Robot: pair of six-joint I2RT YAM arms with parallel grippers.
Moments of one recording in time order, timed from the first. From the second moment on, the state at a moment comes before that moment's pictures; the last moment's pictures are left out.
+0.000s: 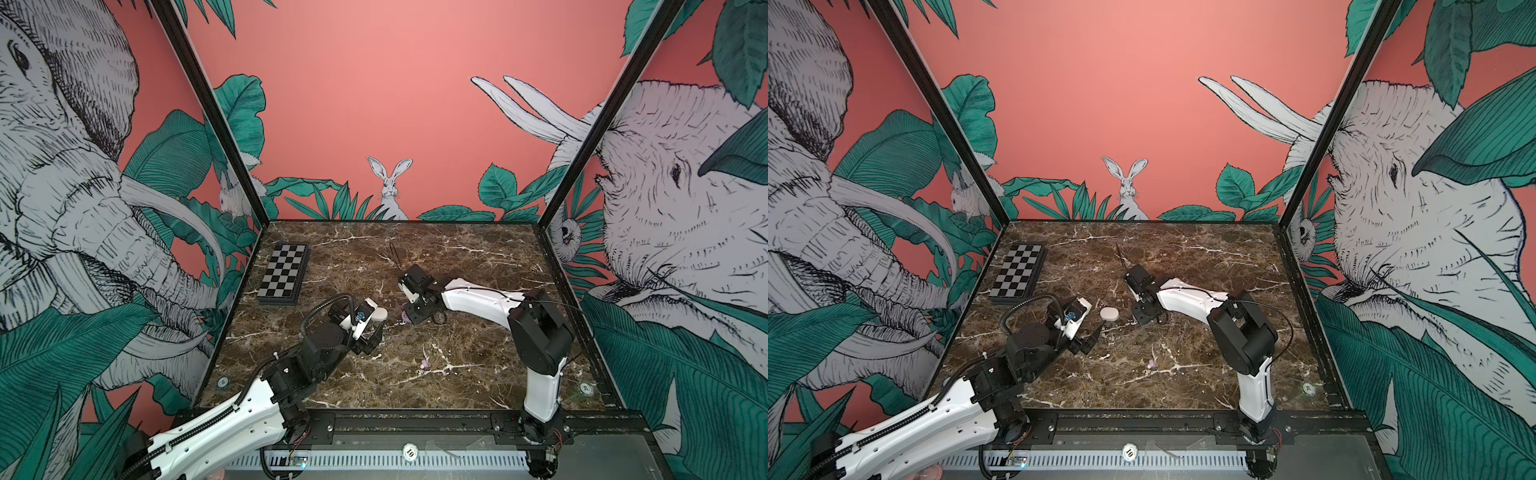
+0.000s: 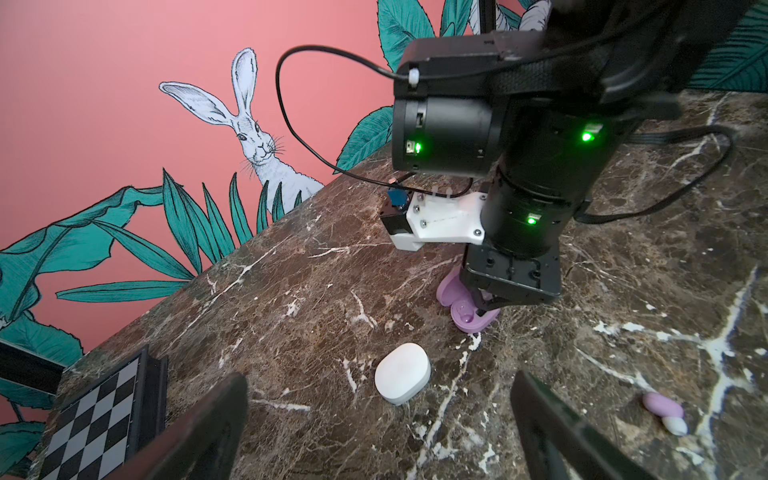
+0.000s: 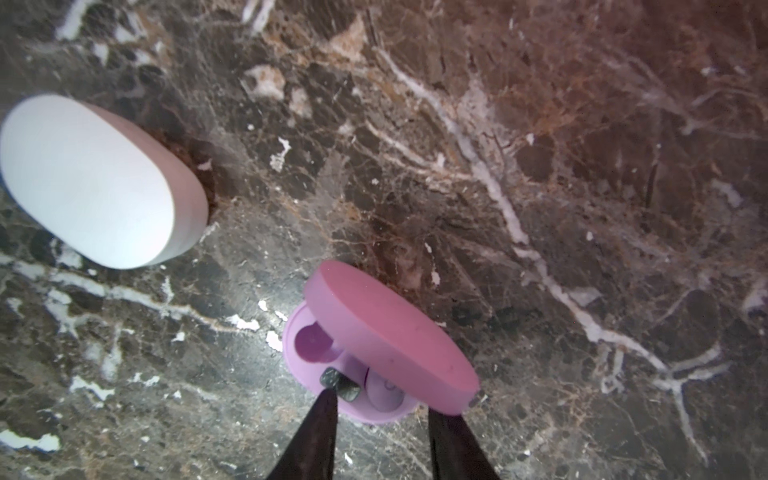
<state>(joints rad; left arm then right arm) -0.95 0.65 0.44 -0.07 -0.36 0.23 0.79 1.91 1.34 -0.66 0.05 0.17</state>
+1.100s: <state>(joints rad) -0.95 0.64 0.44 -0.05 -0.38 0.23 0.97 1.33 0.78 -0.63 -0.01 0.61</state>
